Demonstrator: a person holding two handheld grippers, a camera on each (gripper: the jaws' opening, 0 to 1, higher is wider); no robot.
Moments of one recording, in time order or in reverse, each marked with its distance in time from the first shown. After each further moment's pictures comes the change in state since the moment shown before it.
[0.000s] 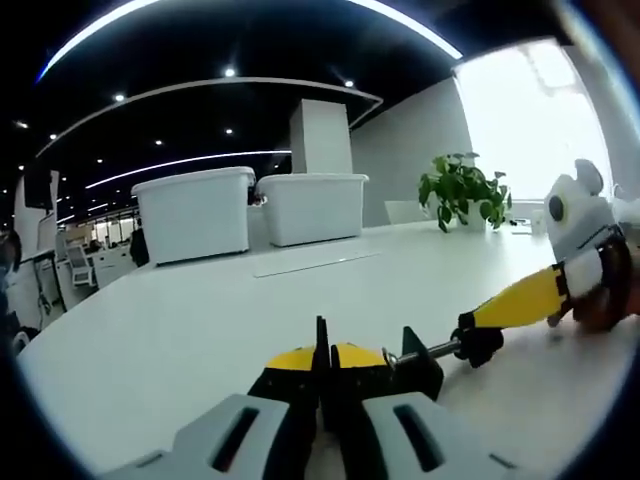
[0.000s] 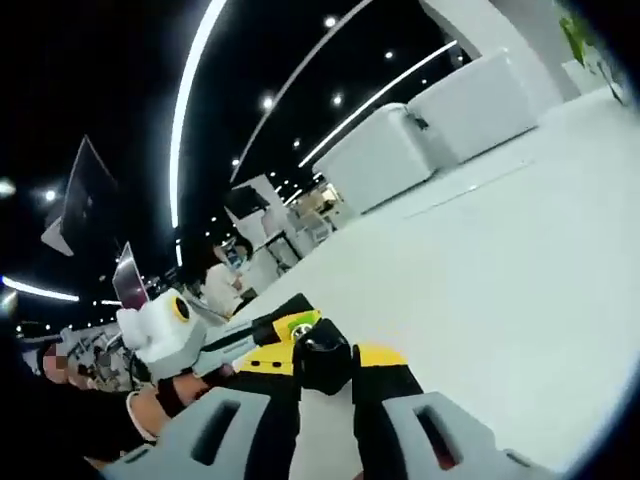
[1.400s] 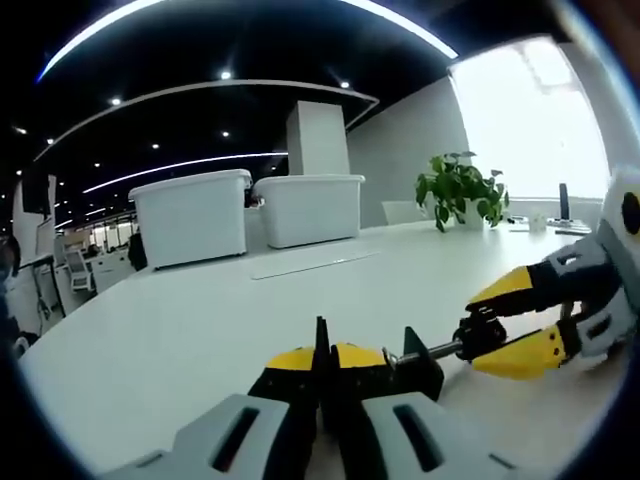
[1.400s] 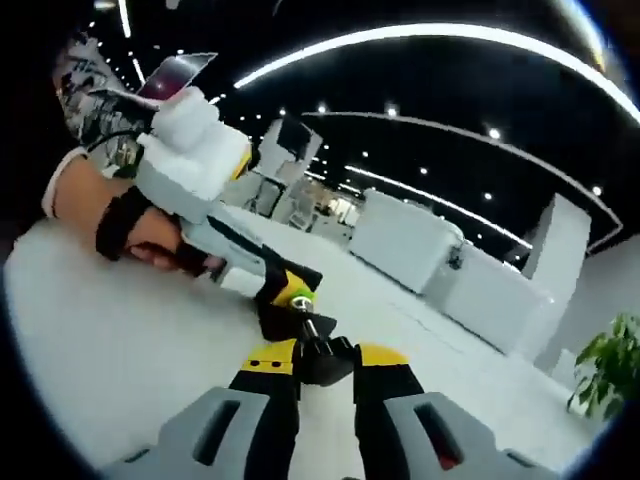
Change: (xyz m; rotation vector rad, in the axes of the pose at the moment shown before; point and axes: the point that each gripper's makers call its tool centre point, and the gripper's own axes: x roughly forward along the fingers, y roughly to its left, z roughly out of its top) left arm -0.002 -0.002 0.001 0.016 -0.005 -0.009; right arm -0.012 0.039 -0.009 -1.051 -0.035 -0.193
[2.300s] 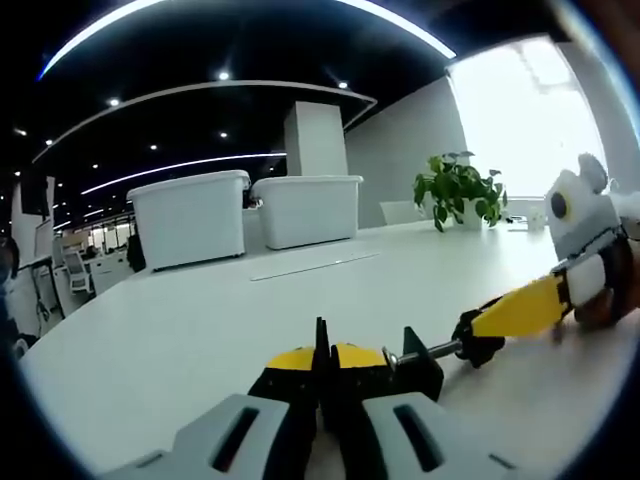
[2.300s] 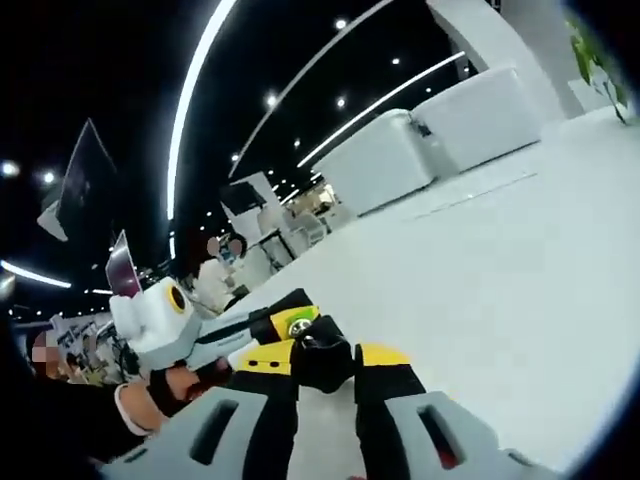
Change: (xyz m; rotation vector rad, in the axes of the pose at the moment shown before) left arm 0.000 -0.001 0.001 0.005 -0.004 -0.009; right arm 0.015 -0.016 -0.025 1.063 0.039 0.182
